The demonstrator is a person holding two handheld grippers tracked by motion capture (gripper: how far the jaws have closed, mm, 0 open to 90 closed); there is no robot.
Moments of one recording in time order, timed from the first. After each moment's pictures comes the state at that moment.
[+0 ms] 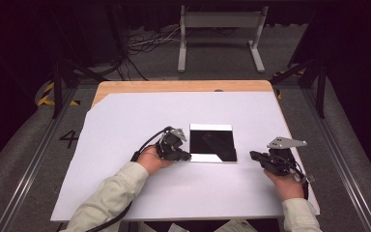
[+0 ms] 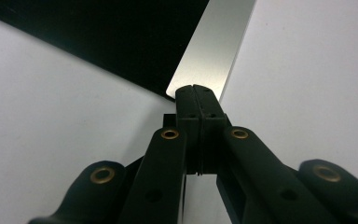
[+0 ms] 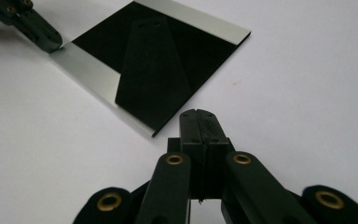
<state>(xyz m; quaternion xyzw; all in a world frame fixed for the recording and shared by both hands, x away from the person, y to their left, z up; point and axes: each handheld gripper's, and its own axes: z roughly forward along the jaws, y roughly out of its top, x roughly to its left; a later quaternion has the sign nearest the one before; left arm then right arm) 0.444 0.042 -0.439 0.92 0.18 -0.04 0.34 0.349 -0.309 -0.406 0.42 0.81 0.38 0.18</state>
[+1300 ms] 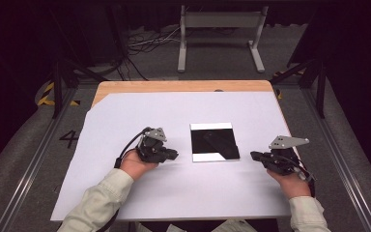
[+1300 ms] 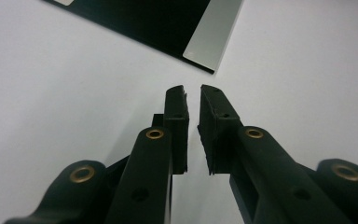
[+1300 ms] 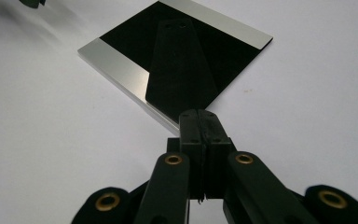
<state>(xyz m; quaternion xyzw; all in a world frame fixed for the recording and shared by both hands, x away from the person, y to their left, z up) 0.423 0.102 -0.420 0.90 0.21 -0.01 0.39 0.353 -0.314 -0.394 0.36 0.83 0.38 0.17</state>
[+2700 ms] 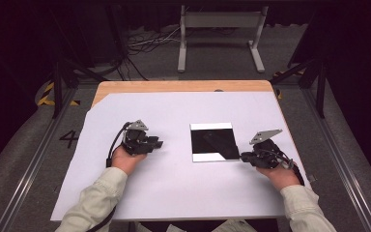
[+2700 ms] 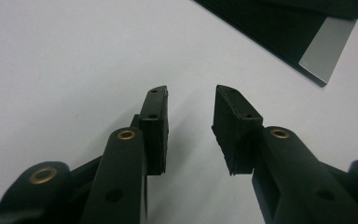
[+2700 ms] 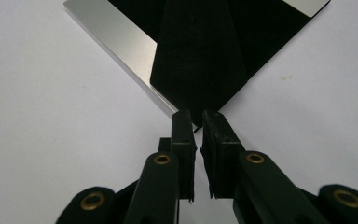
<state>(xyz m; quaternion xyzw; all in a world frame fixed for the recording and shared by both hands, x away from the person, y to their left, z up) 0.450 0.147 -0.440 0.84 0.33 0.05 0.42 0.385 -0.282 -0.407 0.35 0.88 0.29 0.11</state>
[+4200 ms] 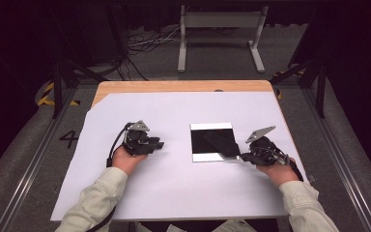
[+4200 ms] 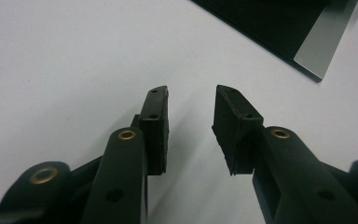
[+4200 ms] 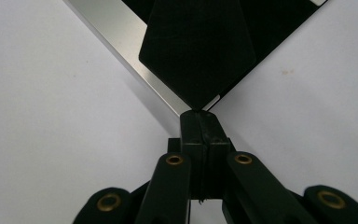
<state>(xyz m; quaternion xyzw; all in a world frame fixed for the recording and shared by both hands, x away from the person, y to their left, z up) 0.449 0.143 -0.440 0.85 0.32 0.05 0.41 0.394 -0.277 -0.403 0.34 0.90 0.25 0.11</state>
